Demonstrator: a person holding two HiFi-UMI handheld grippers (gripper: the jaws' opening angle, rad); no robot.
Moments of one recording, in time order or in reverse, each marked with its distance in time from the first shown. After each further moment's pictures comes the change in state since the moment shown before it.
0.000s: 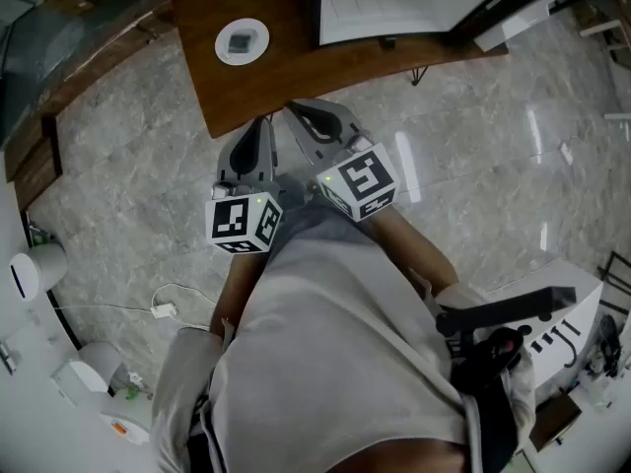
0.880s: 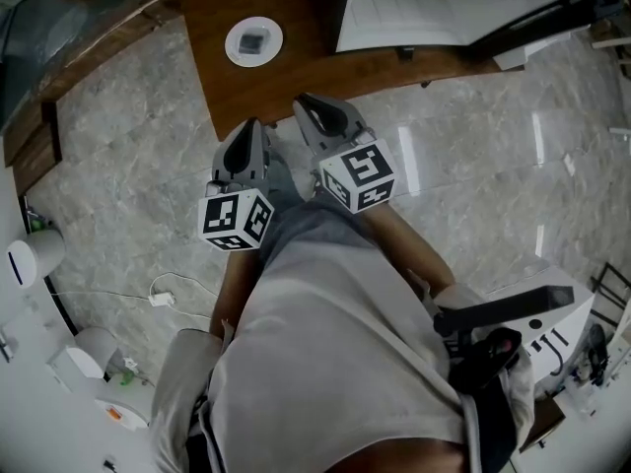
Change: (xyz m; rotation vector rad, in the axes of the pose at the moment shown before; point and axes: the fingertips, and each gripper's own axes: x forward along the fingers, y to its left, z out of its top) left arm 0.045 0.081 -0.009 -0.085 0.063 0.063; right arm 0.079 -0.050 -0.028 0.122 0.076 -0.058
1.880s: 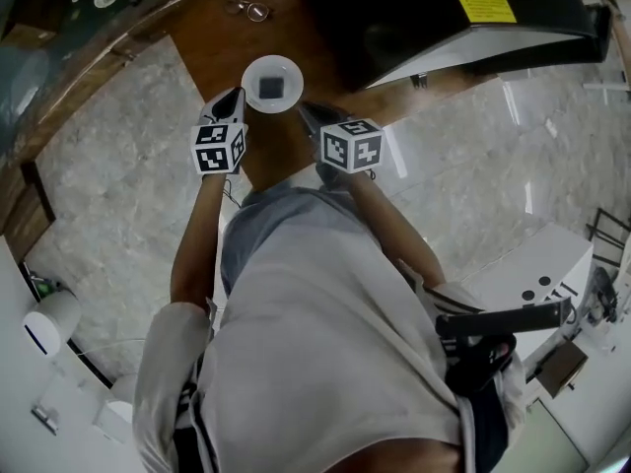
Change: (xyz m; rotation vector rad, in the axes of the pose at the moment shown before) left arm 0.263 0.311 0.005 0.250 0.362 -0.210; right arm 0.293 -0.073 -0.050 0.420 0.242 -0.215
